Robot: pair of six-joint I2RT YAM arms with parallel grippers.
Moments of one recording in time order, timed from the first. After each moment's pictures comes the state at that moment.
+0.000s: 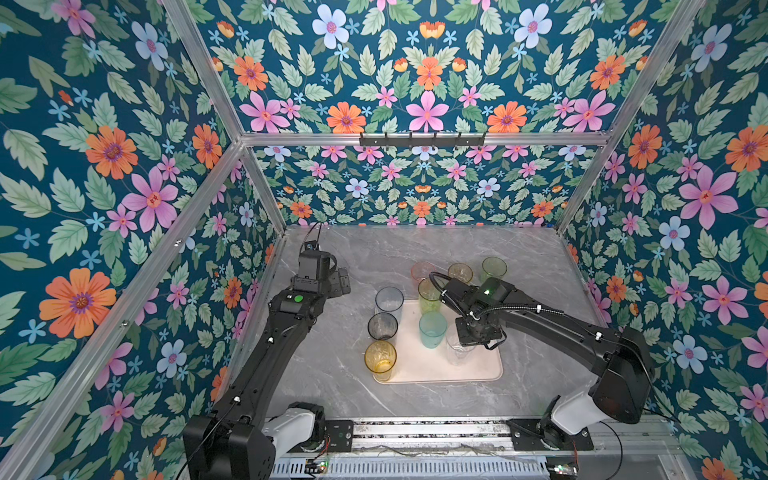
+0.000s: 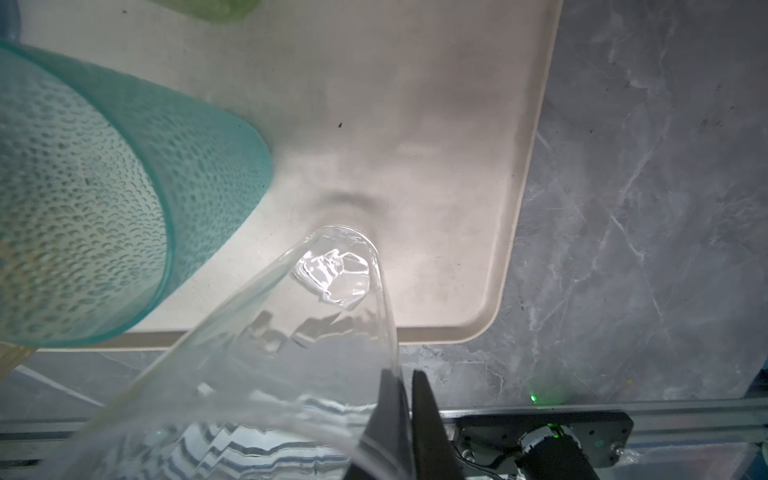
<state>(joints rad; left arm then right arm) -0.23 1.15 1.03 -0.60 -0.25 -0.29 0.84 1.56 1.31 -1.29 0.14 0.75</state>
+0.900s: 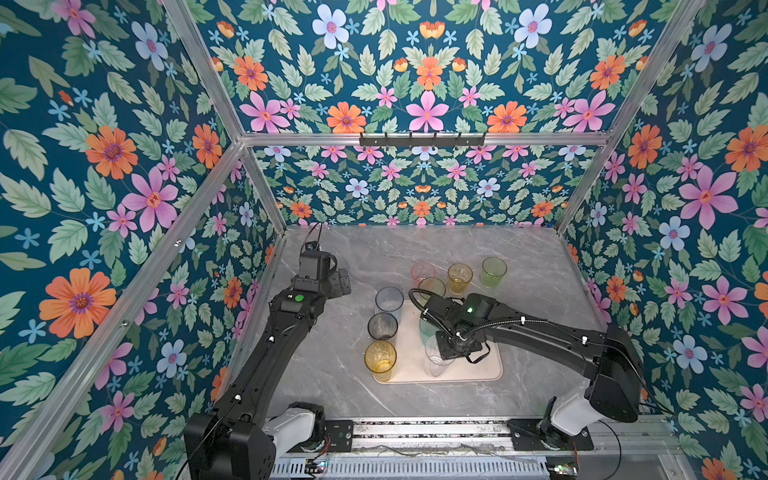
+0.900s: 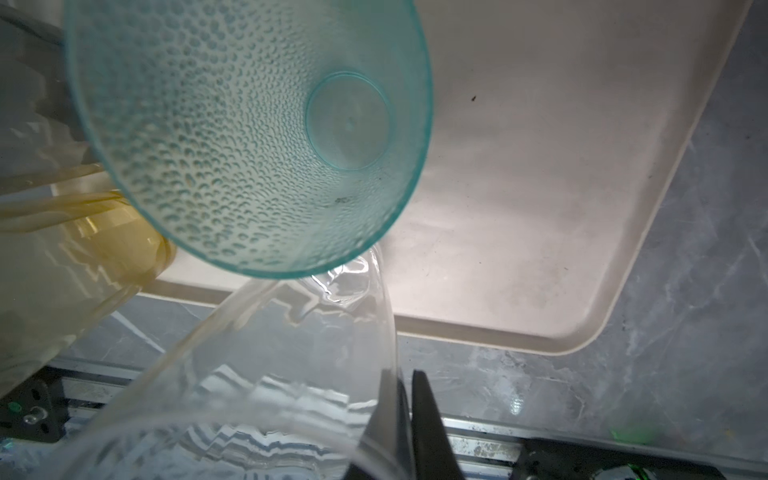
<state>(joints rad) -0.23 1.15 1.03 -0.60 -0.24 -0.29 0.99 1.59 1.31 -1.16 0.09 0.81</state>
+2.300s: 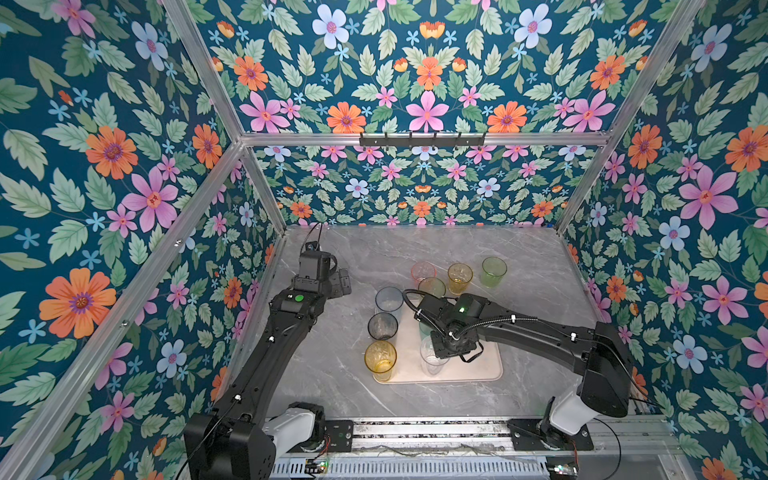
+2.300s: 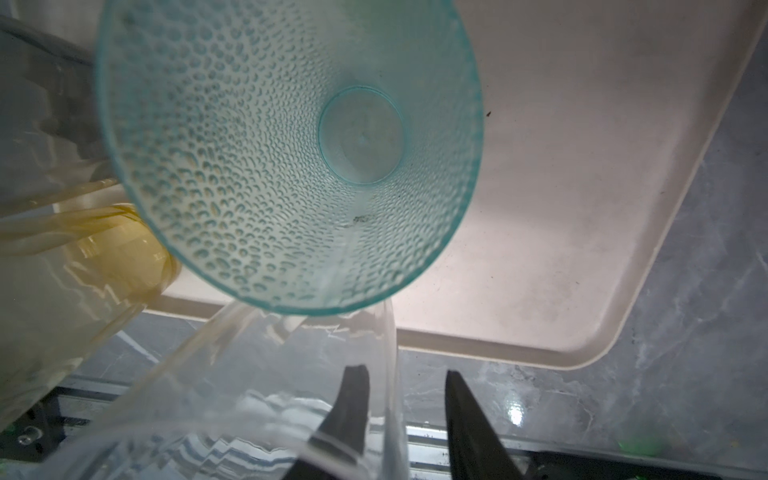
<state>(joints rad) -0.23 1.15 1.03 -0.60 -0.24 -0.29 1.00 1.64 1.35 -1.15 0.11 0.81</state>
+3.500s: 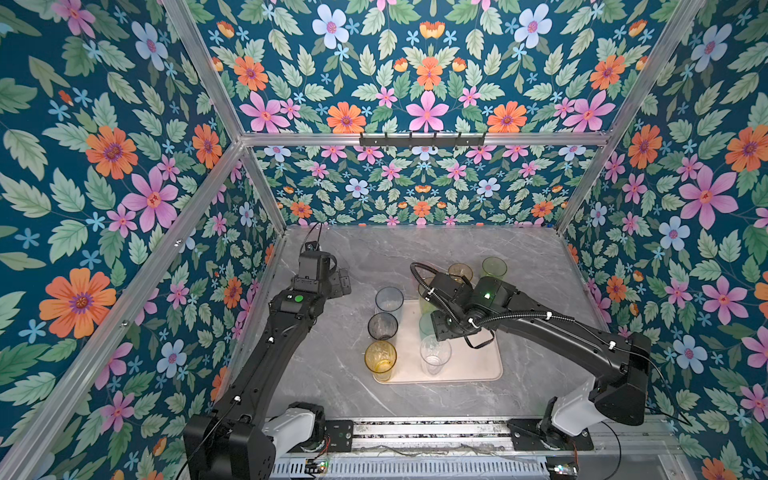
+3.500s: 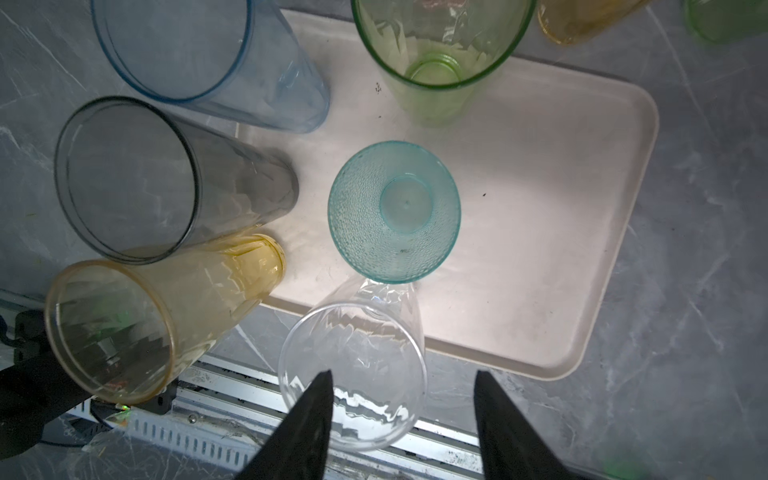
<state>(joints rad) -0.23 1.15 1.03 -0.60 -0.24 -0.29 0.97 1.56 1.57 -1.25 0.16 0.73</state>
